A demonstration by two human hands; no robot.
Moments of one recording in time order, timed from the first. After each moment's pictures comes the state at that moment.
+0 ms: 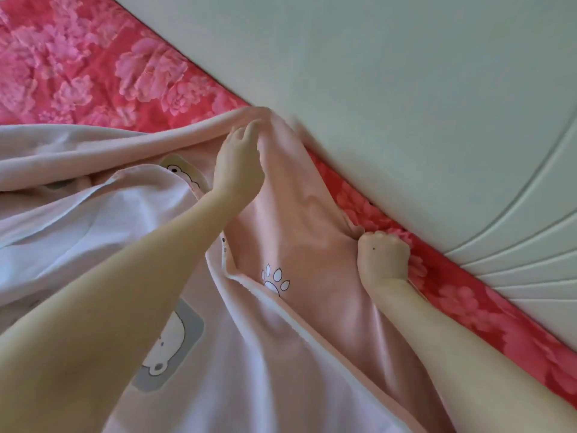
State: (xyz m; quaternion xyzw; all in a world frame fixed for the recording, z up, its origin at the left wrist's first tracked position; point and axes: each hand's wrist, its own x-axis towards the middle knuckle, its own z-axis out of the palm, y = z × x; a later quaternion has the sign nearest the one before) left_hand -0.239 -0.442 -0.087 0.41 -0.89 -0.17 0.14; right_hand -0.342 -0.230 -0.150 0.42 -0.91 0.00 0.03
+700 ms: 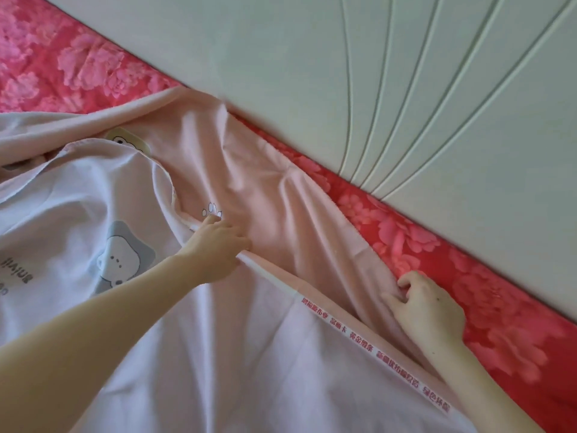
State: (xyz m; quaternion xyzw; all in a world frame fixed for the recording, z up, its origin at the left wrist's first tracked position) left_hand -0.154 -0.227 -0.075 0.09 -0.96 0.08 -0.27; right_hand -0.307 0.064 -0.087 0.19 -0.96 0.02 -0.20
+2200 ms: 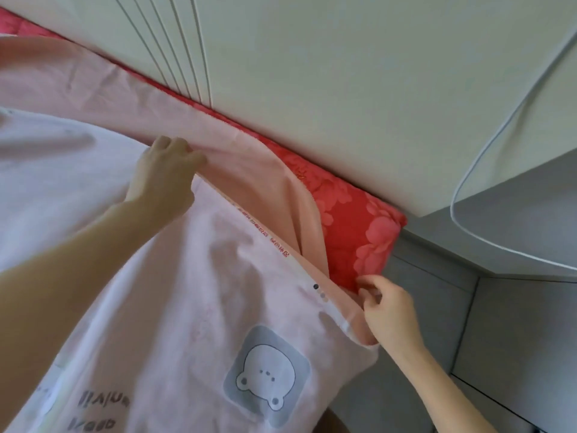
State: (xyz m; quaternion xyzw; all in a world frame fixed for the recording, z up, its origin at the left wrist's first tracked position) left_hand -0.258 0.000 -0.049 0.19 -0.98 -0.02 0.00; right_hand -0.302 0.358 -0.067 0.07 -0.91 0.30 -0.29
